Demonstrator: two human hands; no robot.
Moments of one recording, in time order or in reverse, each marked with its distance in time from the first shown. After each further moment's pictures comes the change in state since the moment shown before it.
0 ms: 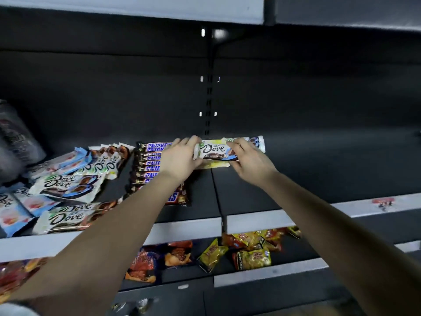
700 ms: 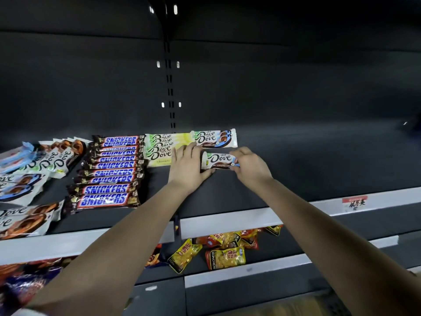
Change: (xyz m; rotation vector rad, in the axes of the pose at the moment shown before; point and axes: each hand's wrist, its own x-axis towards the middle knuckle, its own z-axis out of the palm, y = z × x) left_hand 0.016 0.090 0.097 0.006 -0.088 -0.021; right_hand -0.030 0.097 0.034 0.151 -0.102 0.263
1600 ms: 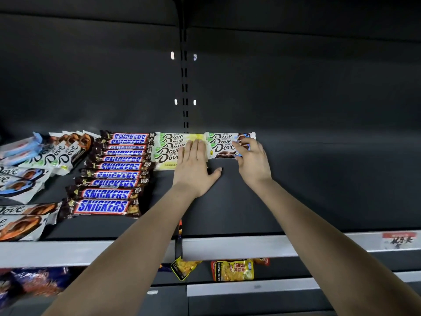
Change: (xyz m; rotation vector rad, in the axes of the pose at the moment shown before) left_hand 0.021 -0.011 0.015 0.069 -0.062 -0.155; right_hand 0.069 0.001 0.046 0.125 0.254 -0.091
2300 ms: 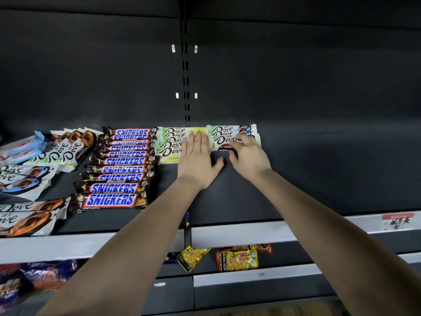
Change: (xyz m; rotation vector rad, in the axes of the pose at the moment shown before) left_hand -0.005 0.001 -0.006 0.047 -0.023 0.031; right_hand -0.008 -0.022 -0.009 -0.117 -0.116 -0.030
